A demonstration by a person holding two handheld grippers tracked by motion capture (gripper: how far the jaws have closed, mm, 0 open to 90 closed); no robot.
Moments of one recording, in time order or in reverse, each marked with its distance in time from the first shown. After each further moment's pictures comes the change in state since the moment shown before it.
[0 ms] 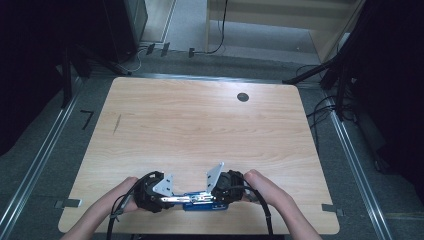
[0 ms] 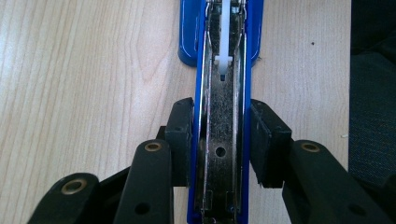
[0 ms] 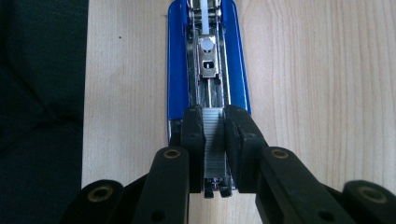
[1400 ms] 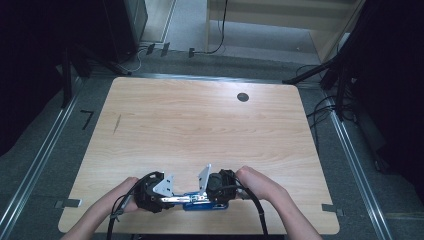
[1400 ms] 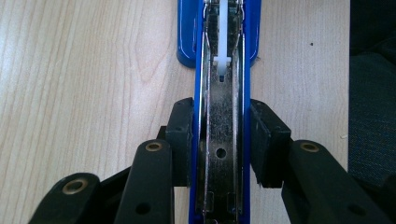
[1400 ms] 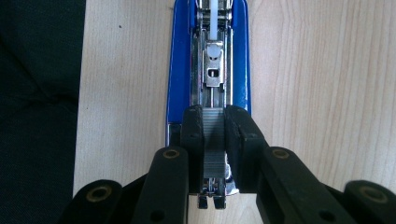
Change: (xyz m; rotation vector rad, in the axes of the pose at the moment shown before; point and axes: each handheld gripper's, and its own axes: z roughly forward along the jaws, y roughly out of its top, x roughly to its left) left arm 0.000 0.000 0.001 -0.005 0.000 0.009; right arm 0.000 0.020 0.004 0.112 0.008 -0.080
